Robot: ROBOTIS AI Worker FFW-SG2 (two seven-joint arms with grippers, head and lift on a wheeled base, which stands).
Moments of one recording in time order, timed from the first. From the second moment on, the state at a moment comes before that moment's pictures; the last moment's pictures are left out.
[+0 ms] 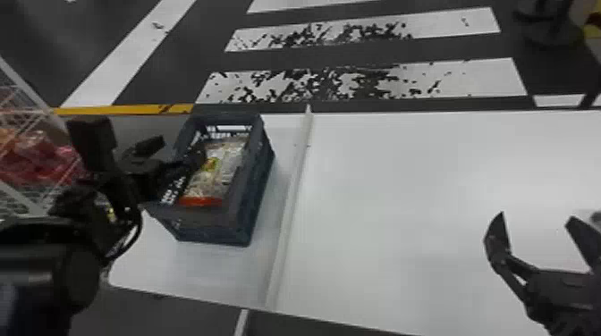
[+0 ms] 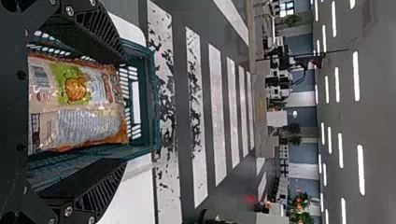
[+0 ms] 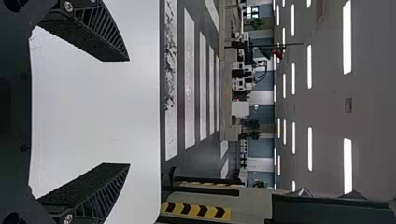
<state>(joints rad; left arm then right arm) 0.28 0.38 0.39 -2.11 0.31 0.69 -0.26 0.55 -0.15 0.18 -1.88 -0.08 -0.13 -0.23</state>
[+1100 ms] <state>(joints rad) -0.17 0.47 0.09 -1.52 0.06 0.80 -0.45 0.56 -0.16 0.19 -1.85 -0.06 -0.12 -0.23</state>
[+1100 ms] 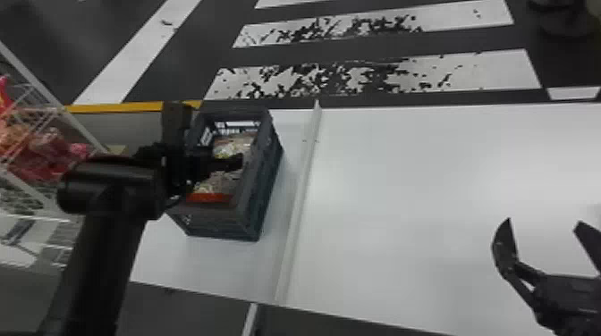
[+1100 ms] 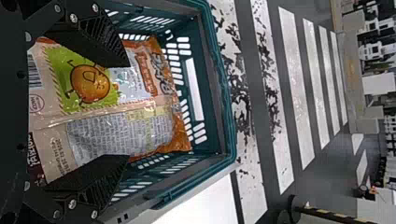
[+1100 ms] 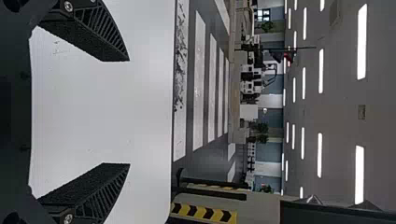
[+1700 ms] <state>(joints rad) -0.22 0.47 0.07 -1.37 0.00 0.85 -0.53 0.51 -0.18 0.21 -1.81 -0.08 -0.11 -0.23</state>
